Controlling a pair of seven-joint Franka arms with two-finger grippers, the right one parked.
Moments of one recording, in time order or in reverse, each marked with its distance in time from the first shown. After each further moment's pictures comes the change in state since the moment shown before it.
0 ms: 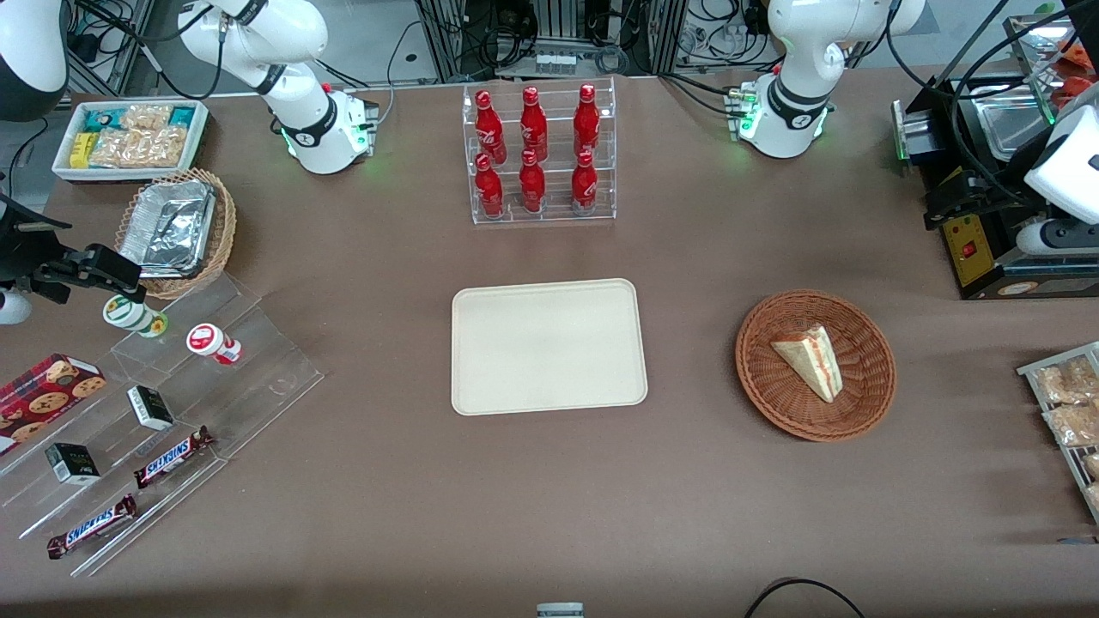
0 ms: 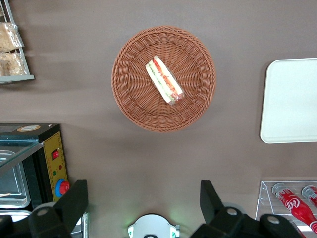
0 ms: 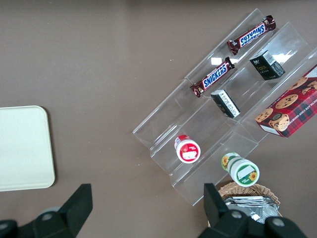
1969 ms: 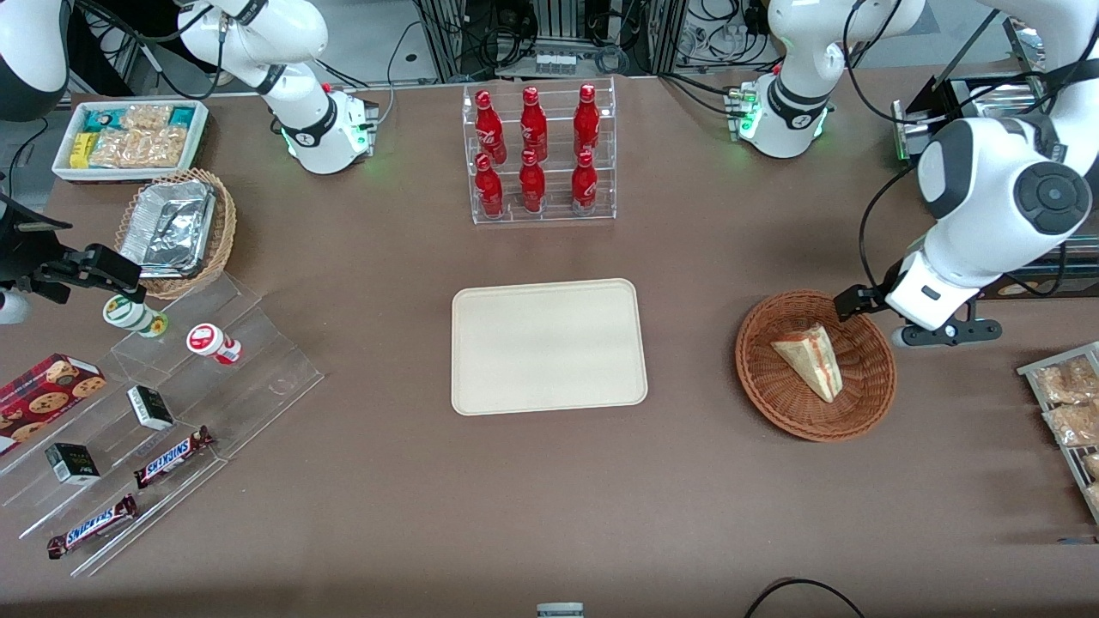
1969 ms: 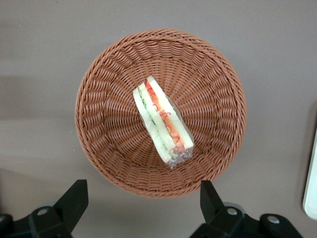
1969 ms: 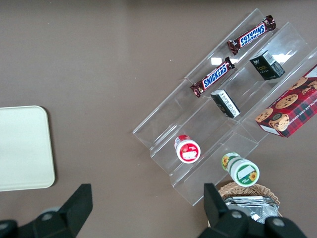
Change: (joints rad) arm -0.001 0.030 -0.006 -0.609 -0.006 0.740 -0.107
